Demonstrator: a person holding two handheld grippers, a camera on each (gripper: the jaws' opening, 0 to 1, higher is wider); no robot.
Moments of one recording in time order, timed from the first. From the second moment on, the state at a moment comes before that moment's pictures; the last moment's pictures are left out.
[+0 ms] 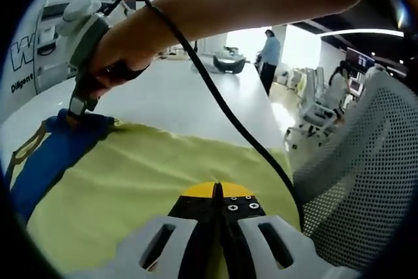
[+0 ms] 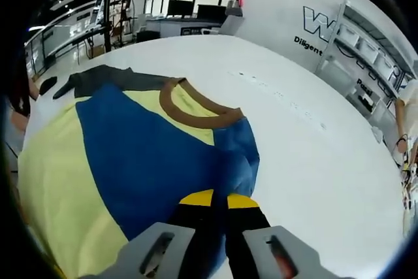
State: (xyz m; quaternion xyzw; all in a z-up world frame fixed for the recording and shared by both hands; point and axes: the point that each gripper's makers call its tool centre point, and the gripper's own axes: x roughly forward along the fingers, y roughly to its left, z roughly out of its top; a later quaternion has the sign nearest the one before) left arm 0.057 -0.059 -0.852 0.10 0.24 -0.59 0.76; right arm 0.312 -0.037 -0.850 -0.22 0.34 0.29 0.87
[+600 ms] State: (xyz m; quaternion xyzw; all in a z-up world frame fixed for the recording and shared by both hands) left arm 0.061 -0.091 -0.852 0.07 0.24 -0.60 0.76; right arm 0.316 -0.070 -0.851 -0.18 0.35 0.28 0.88
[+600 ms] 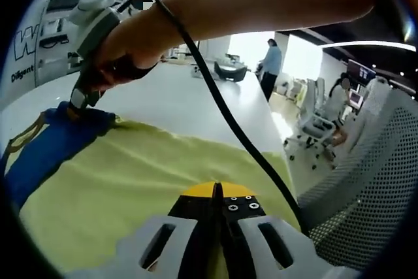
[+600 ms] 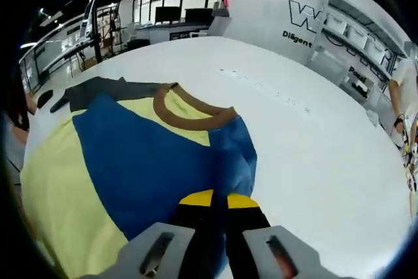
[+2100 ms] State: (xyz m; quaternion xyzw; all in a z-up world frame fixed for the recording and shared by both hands) left arm 0.063 -0.149 -0.851 0.05 0.25 -0.61 0.76; right arm 0.321 -0.128 -0.851 -0.13 0.35 0.23 0.90
